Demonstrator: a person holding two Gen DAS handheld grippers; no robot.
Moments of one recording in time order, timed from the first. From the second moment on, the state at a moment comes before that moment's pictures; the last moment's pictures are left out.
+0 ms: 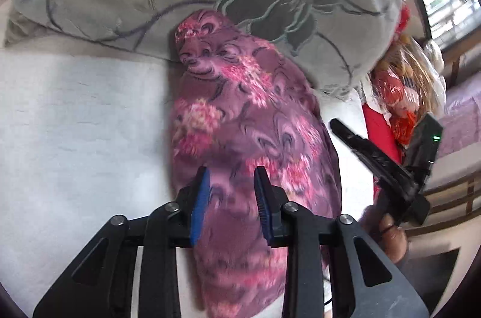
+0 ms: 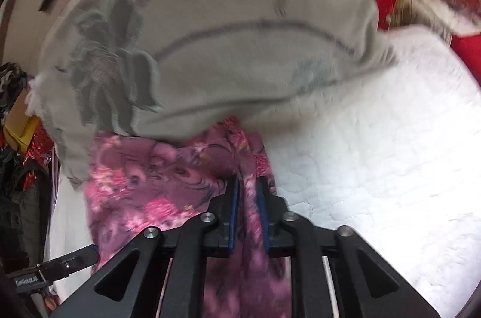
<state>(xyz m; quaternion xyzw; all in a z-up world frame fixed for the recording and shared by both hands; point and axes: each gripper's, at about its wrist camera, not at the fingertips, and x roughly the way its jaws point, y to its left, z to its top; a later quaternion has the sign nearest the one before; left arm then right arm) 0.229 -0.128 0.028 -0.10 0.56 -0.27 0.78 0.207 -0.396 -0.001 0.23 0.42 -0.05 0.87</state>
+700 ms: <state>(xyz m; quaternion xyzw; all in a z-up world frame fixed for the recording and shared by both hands) 0.141 -0.145 -0.028 -0.03 0.61 -0.22 0.76 0.096 -0.393 -0.003 0.21 0.46 0.02 0.86</state>
